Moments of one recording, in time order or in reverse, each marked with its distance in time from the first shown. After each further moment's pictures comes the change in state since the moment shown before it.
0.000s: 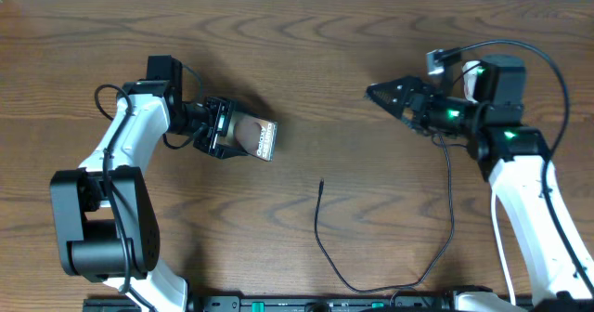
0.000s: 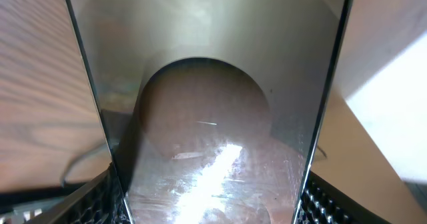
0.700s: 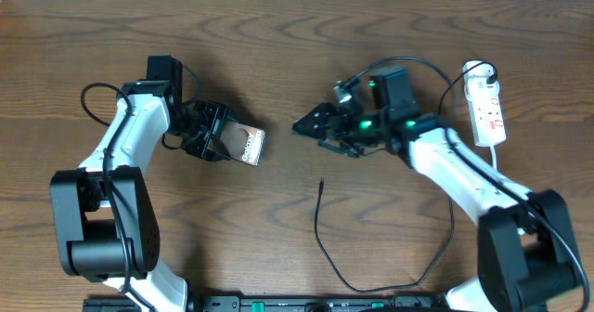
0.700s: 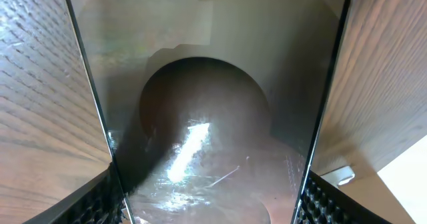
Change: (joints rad) left arm 0.000 0.000 0.000 -0.002 -0.270 -0.030; right arm 0.348 0.336 0.000 0.185 0.035 0.124
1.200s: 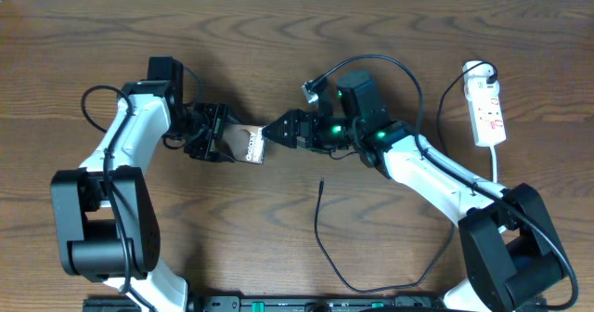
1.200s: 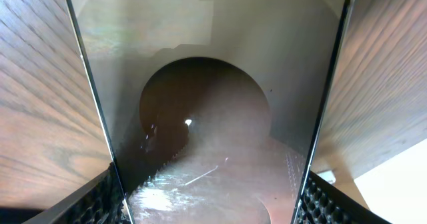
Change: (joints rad) left arm -0.008 0.000 0.000 -0.023 0.027 -0.124; right arm 0.137 0.029 0.001 0.197 0.070 0.031
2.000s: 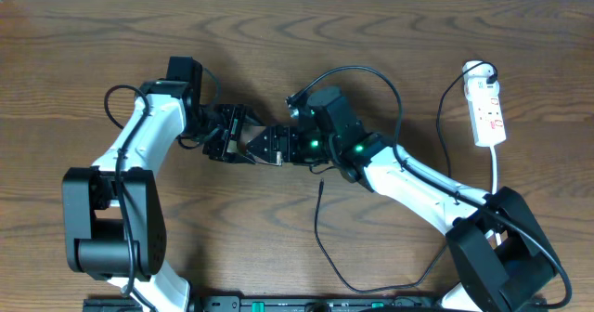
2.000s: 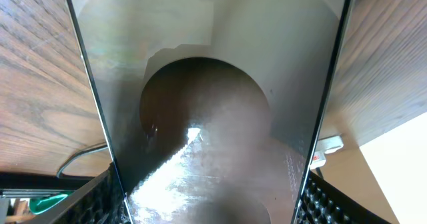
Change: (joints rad) left arm -0.082 0.000 0.000 0.000 0.123 -0.051; right arm 0.129 0.008 0.000 -0.024 0.193 0.042
